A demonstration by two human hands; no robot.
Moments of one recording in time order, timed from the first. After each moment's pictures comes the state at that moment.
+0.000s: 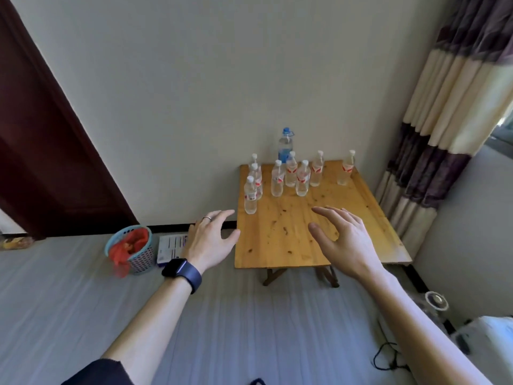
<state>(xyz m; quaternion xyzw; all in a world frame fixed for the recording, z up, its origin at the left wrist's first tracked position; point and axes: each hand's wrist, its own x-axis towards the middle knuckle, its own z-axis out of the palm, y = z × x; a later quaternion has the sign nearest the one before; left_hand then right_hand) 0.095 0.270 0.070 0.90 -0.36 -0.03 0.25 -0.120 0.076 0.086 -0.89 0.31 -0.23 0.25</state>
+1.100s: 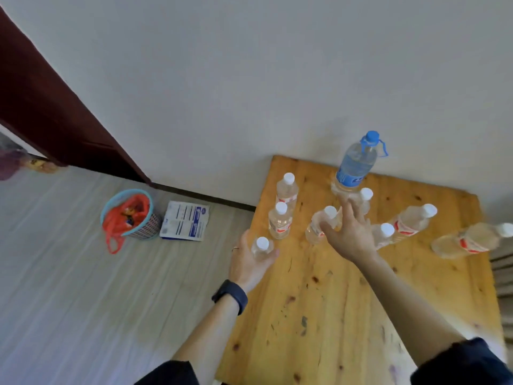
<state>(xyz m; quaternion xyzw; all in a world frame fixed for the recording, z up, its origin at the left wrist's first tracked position) 0.431 -0.106 -0.109 0.86 0.01 -0.26 0.45 0.386 -0.348 -0.099 -0.91 0.29 0.00 0.29</state>
